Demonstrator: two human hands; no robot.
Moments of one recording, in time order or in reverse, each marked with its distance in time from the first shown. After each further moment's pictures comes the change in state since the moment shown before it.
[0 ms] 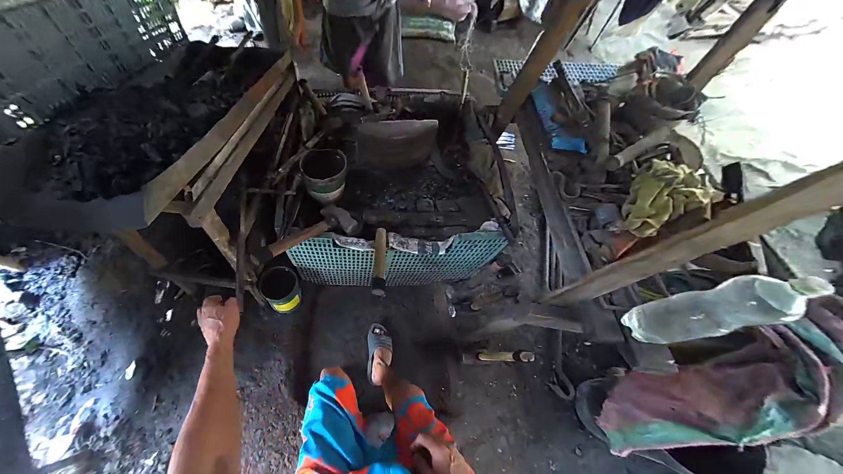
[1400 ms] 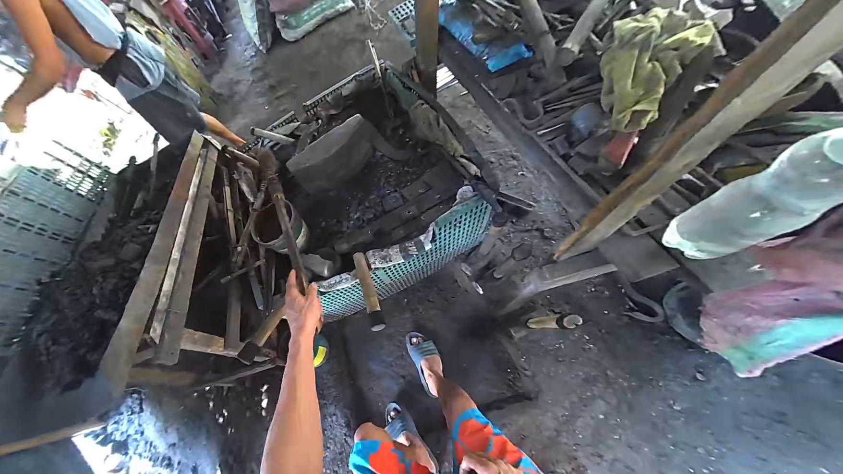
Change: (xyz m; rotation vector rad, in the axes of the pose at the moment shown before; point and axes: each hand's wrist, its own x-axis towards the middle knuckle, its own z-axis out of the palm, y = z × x) left_hand -0.054 0.294 0.166 -0.147 -0.375 0.339; right_hand 0.036 0.011 -0.022 0.194 0.052 0.169
